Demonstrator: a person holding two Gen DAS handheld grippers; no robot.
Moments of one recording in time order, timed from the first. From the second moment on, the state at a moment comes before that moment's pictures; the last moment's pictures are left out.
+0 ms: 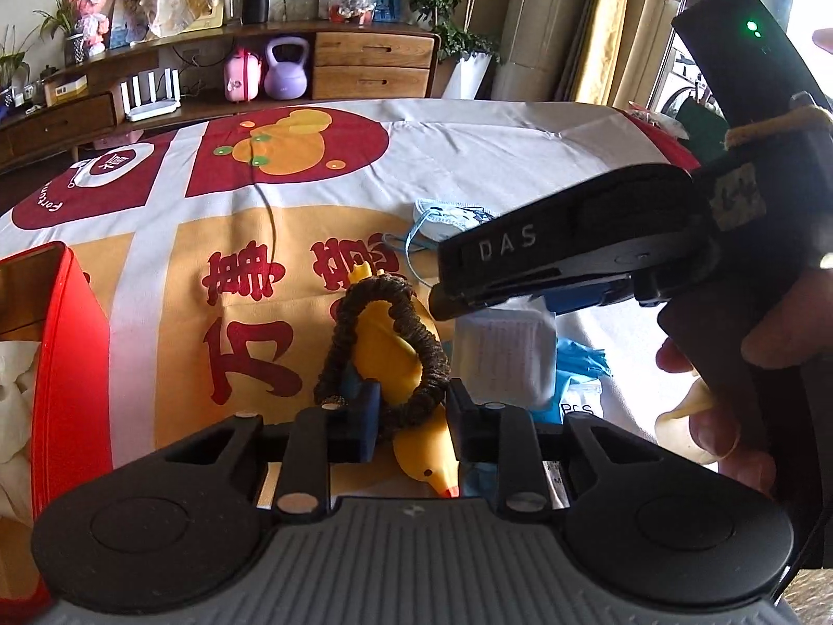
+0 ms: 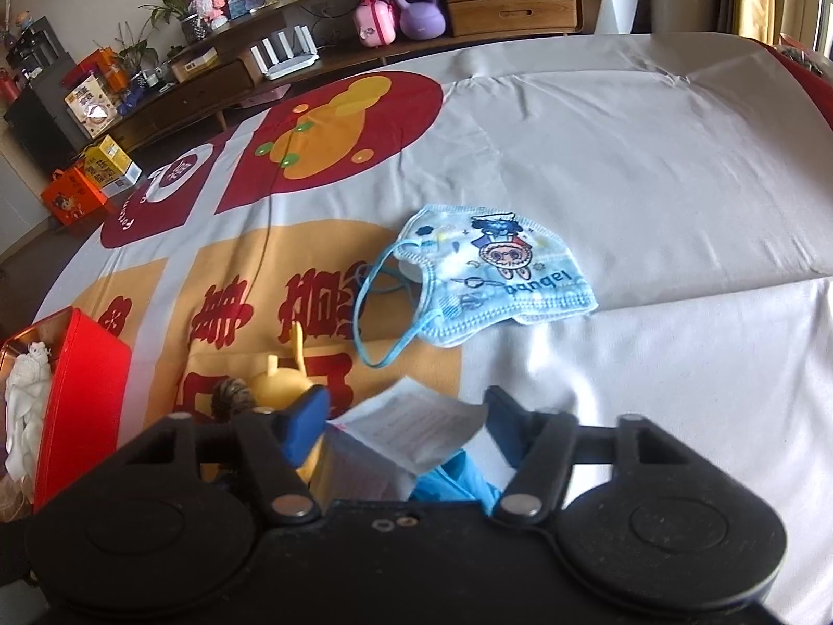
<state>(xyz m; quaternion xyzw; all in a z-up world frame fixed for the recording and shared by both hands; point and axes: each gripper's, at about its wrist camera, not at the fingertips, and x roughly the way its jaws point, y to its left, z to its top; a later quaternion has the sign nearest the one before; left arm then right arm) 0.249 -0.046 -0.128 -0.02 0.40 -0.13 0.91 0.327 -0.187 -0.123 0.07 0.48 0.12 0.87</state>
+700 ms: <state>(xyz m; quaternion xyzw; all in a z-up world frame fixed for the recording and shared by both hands) 0.242 -0.028 -0.105 -0.05 0.39 -0.13 0.91 0.292 -0.211 -0.078 0.10 0.43 0.17 0.88</state>
